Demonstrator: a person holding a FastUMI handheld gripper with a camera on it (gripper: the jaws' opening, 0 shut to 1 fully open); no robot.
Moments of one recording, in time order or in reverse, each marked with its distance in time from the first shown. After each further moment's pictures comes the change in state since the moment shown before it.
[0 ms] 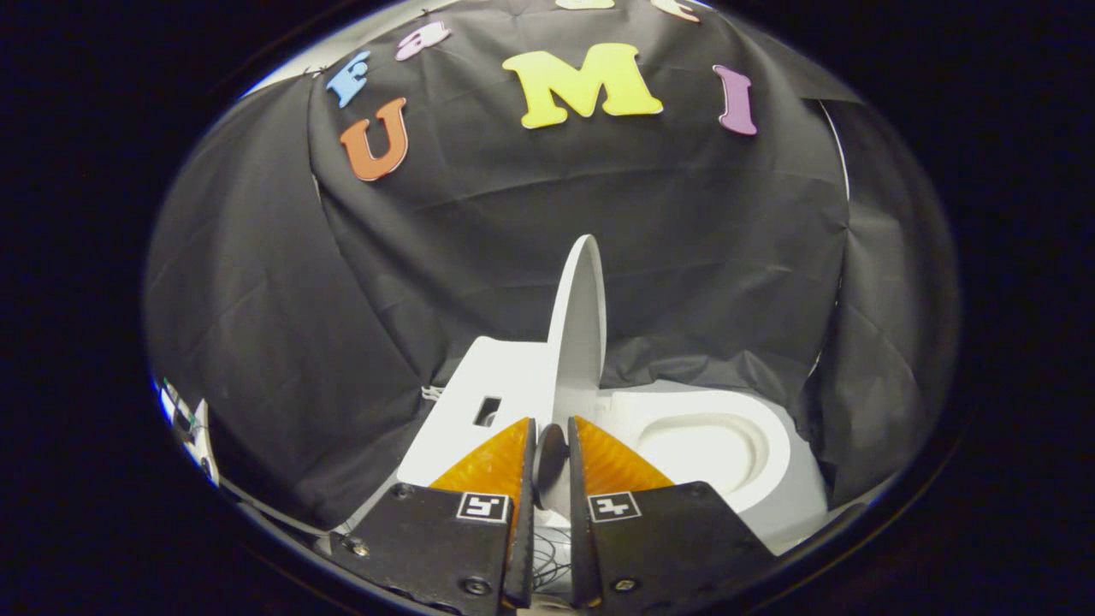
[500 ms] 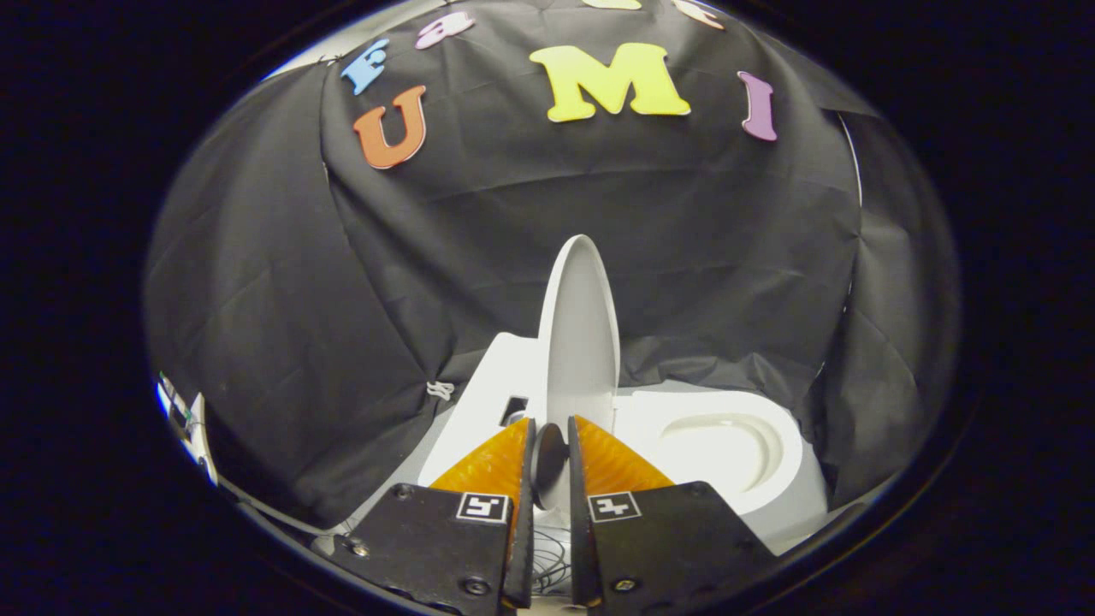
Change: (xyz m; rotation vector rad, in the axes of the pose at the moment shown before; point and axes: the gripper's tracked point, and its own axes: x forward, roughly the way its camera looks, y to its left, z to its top) arm 0.016 0.056 -0.008 -0.064 0.013 0.001
